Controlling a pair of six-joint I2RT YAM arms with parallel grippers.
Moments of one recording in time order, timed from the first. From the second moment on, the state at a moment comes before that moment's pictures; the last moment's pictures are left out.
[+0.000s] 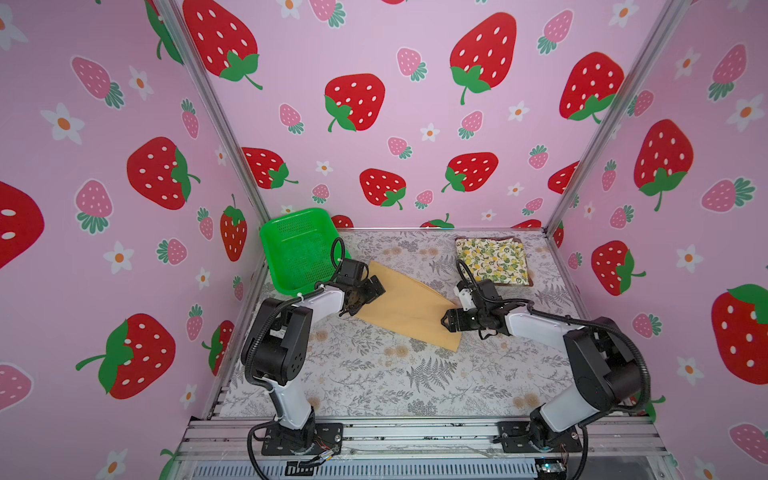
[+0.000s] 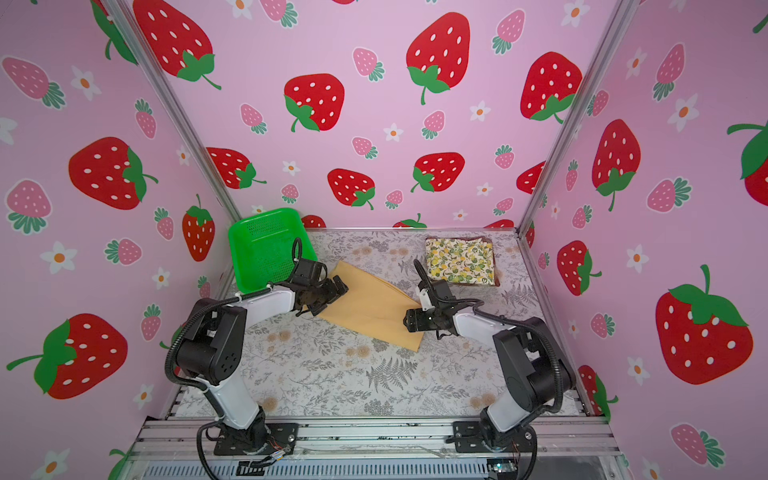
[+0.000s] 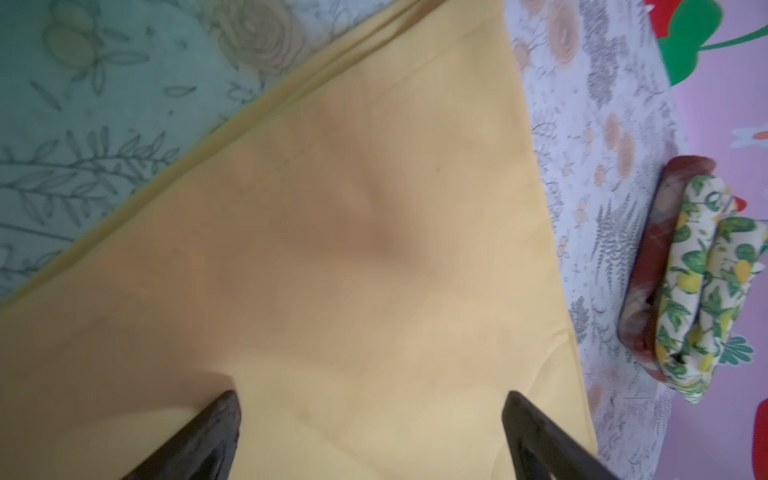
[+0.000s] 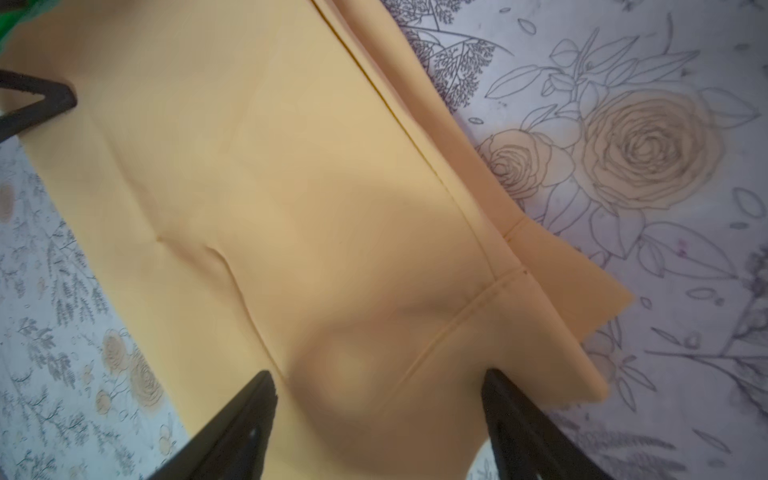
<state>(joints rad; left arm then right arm) -0.30 1.79 1.02 -0.19 0.16 -0.85 0.53 1.62 0.81 -0.18 -0.26 0.28</state>
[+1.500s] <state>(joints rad) -0.46 1.45 0.92 -0.24 0.00 -0.81 0.63 1.46 0.85 -0.20 -0.21 0.32</state>
